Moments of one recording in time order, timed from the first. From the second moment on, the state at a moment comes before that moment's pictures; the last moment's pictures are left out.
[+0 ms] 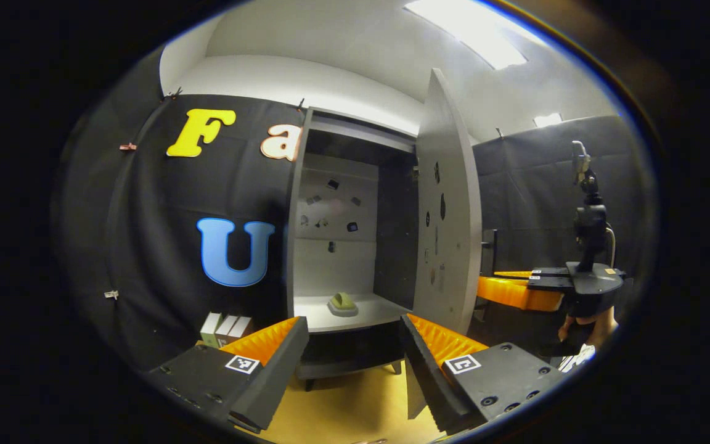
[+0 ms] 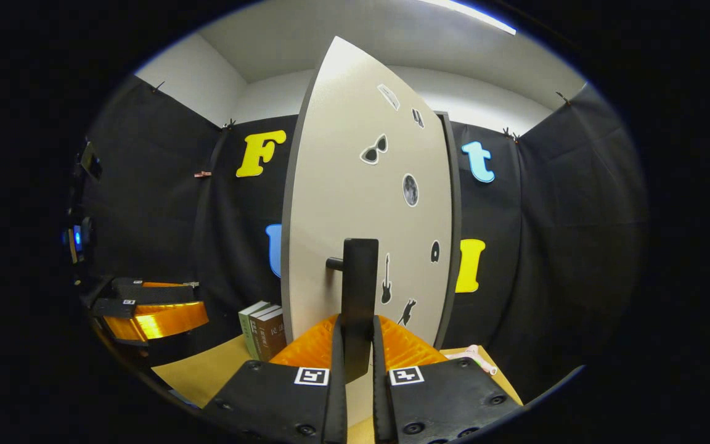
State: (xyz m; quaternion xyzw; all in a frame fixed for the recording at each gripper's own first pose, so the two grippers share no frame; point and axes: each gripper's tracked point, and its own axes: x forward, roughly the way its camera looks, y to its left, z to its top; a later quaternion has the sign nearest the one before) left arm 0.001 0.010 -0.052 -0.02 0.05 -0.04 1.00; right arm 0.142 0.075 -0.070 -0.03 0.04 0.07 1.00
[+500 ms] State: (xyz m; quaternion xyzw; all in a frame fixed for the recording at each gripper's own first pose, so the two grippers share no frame) left arm 0.059 -0.067 -0.063 -0.04 0.06 -0.12 0.99; right arm 0.134 0.028 -0.069 -0.04 0.04 0.00 1.00
